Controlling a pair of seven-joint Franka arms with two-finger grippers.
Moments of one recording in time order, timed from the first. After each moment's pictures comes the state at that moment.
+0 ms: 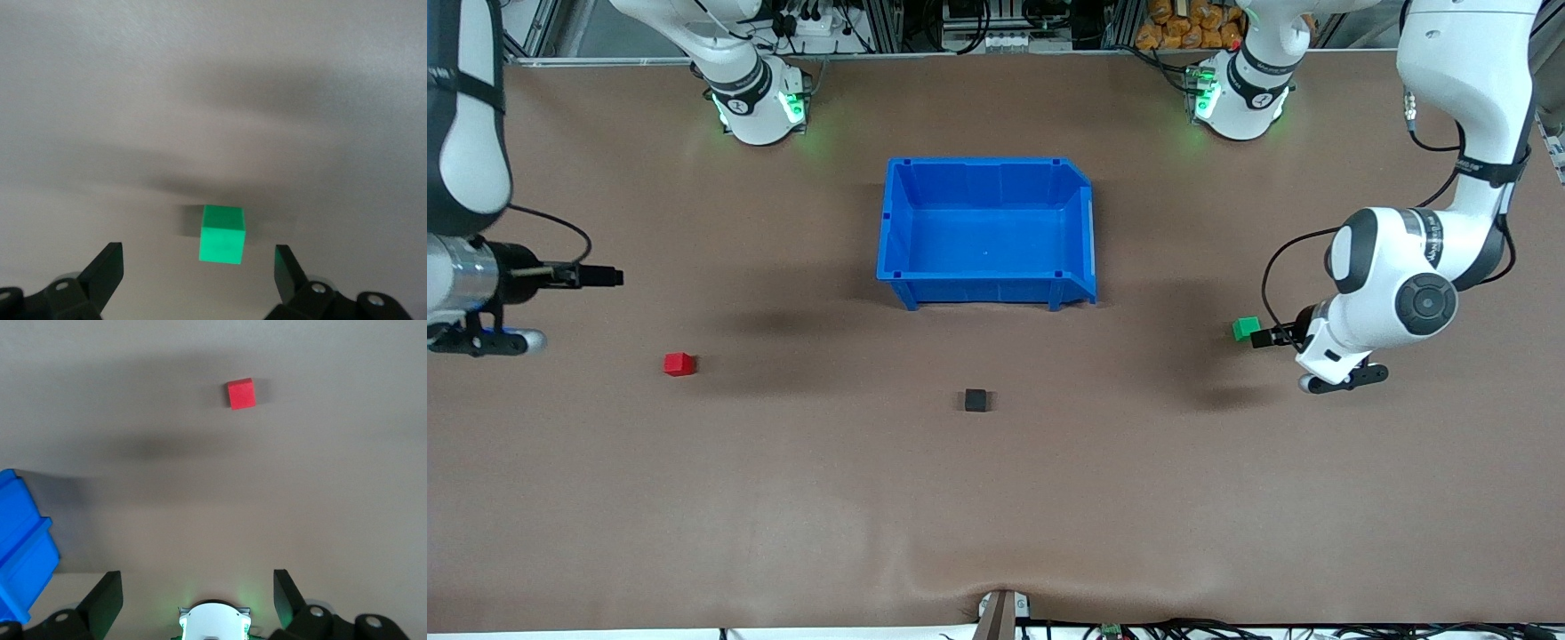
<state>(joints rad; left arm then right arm) -0.01 0.39 -0.08 -1.99 0.04 2.18 -0.28 -0.05 0.30 -0.06 -1.55 0.05 1.43 -0.06</state>
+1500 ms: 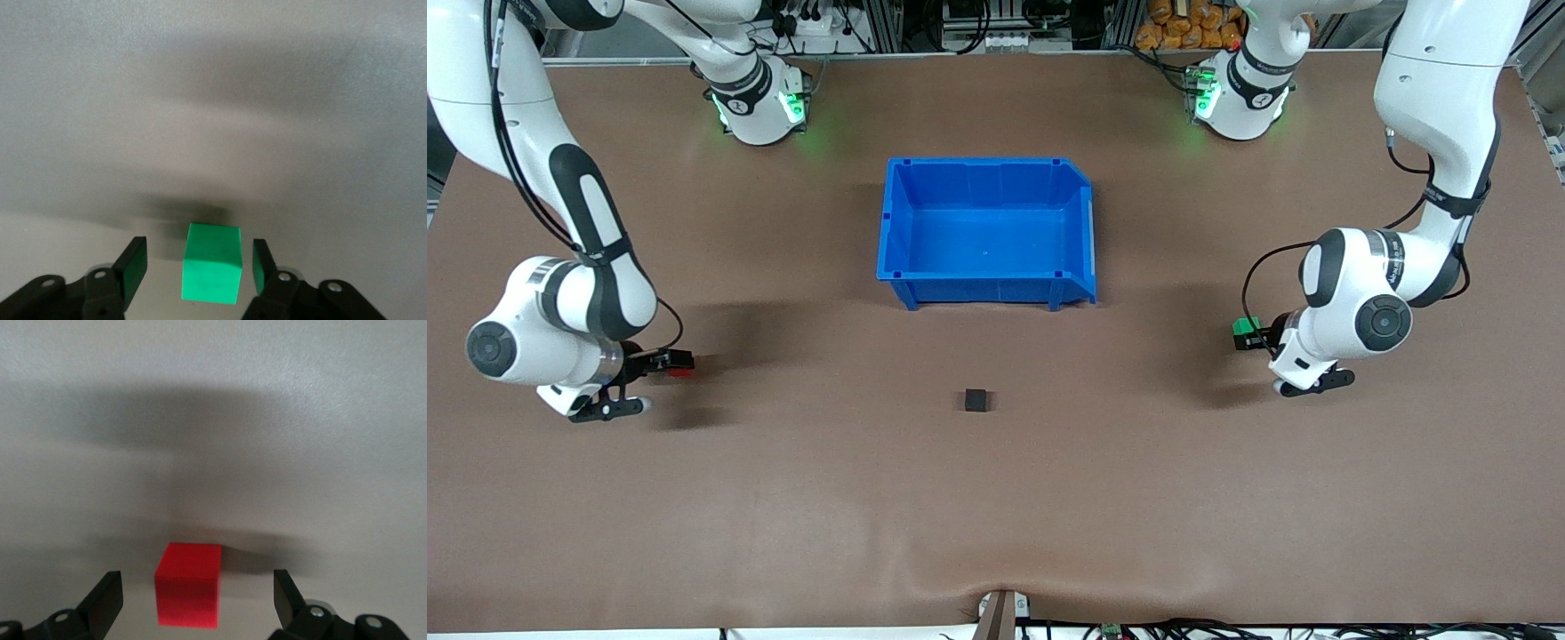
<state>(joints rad) -0.01 0.49 -0.08 -2.00 0.04 2.24 -0.30 -0.10 0.57 -0.06 -1.91 0.06 2.33 -0.34</state>
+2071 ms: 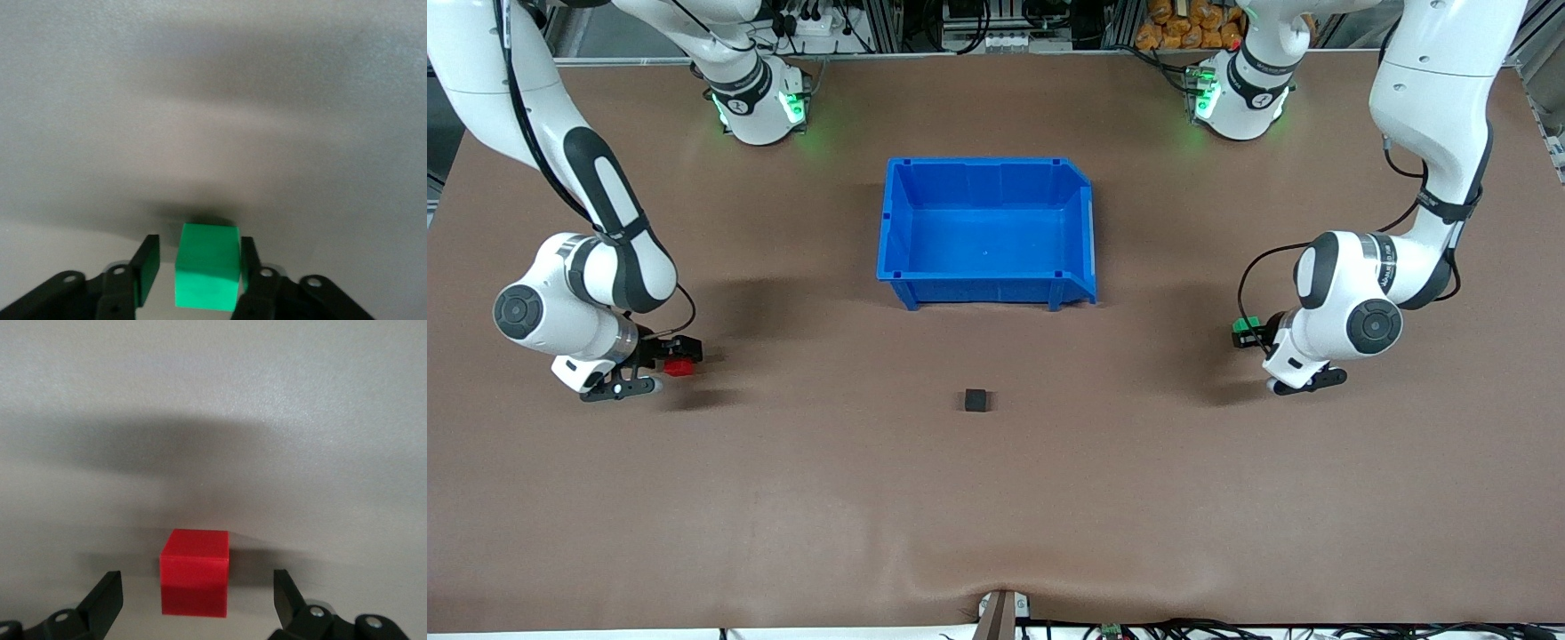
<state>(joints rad) -0.01 0.50 -0.09 -2.00 0.04 2.24 -0.30 -0.10 0.50 -0.06 -2.04 0.06 2.46 -0.35</state>
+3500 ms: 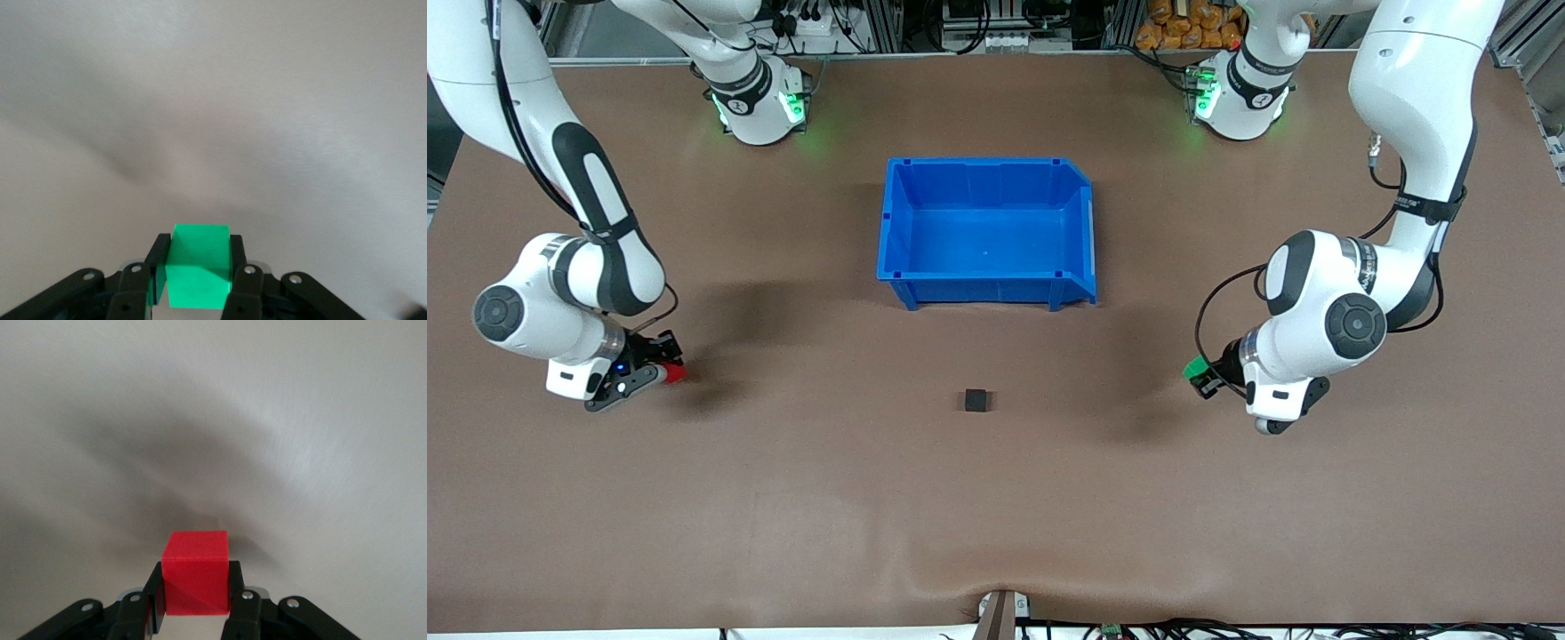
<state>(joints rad) -0.07 0.54 -0.21 -1.69 -0.08 2.18 -0.90 -0.11 0.49 -0.06 -1.94 0.06 2.38 -0.88</state>
